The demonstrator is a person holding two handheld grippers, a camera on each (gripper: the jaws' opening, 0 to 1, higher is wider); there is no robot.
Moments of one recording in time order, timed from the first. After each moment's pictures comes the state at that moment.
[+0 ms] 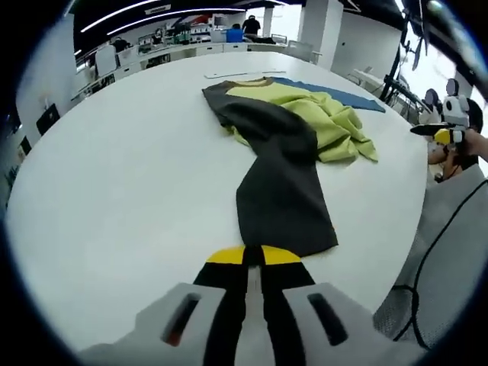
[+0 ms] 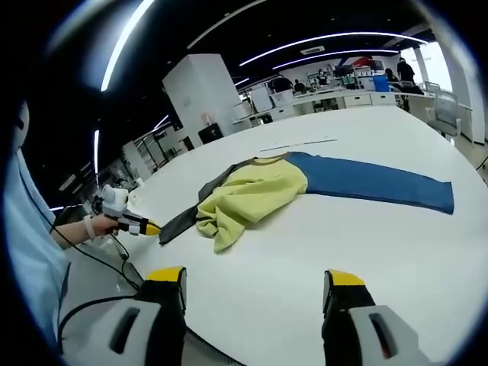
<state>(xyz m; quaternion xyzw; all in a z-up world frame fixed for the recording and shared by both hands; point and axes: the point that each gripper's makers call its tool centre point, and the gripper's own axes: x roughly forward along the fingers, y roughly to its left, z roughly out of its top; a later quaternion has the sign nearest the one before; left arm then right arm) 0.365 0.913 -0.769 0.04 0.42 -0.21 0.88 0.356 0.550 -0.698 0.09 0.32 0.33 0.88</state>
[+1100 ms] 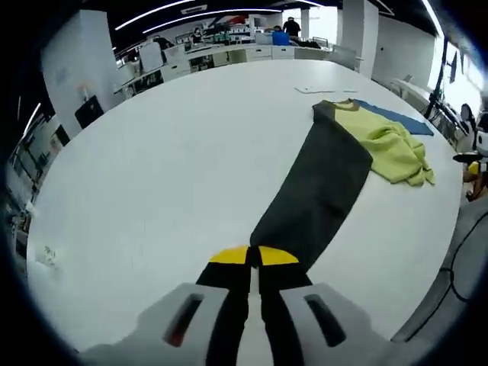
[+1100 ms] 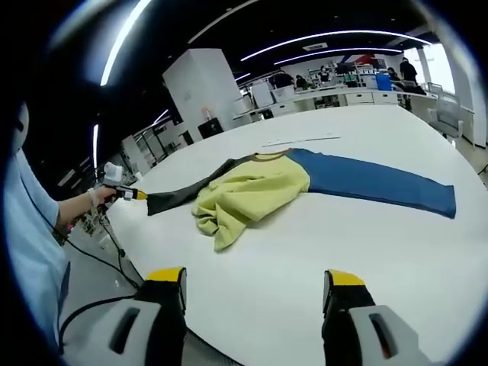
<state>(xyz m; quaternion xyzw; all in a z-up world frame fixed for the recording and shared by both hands) 0.428 1.126 -0.720 0.07 0.41 -0.08 0.90 0.360 0.552 -0.699 0.08 0.34 0.33 0.88</state>
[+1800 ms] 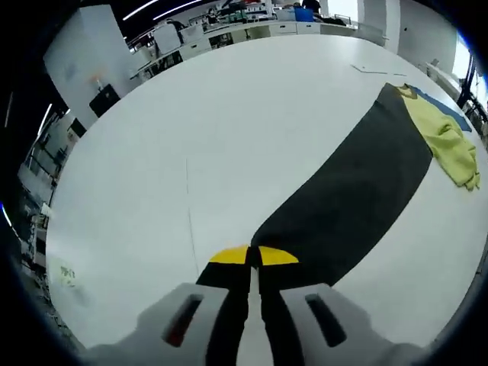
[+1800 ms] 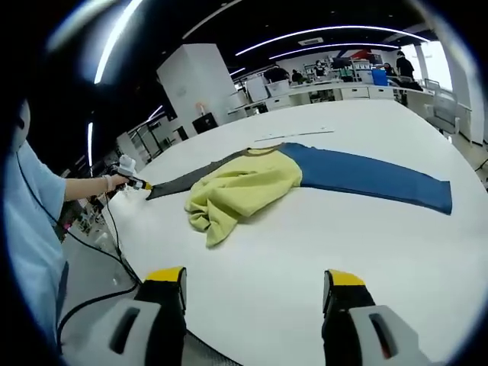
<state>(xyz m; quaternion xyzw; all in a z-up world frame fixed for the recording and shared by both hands) 0.493 1.206 -0.764 0.12 0.47 -0.03 0.87 0.364 0.545 -0.707 0.07 0.35 0.32 0.88</state>
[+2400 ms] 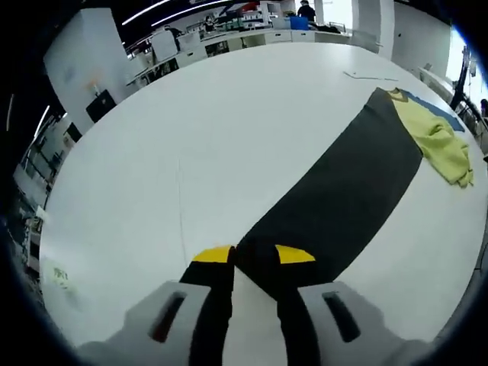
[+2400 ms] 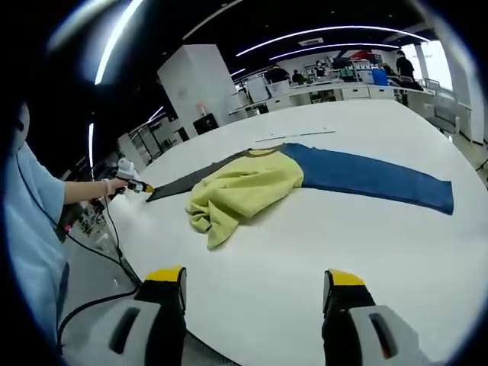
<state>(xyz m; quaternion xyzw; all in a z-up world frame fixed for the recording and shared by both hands) 0.482 1.188 -0.751 0.11 0.43 -0.06 0.89 0.365 0.548 -0.706 0.08 0.35 0.32 0.88</state>
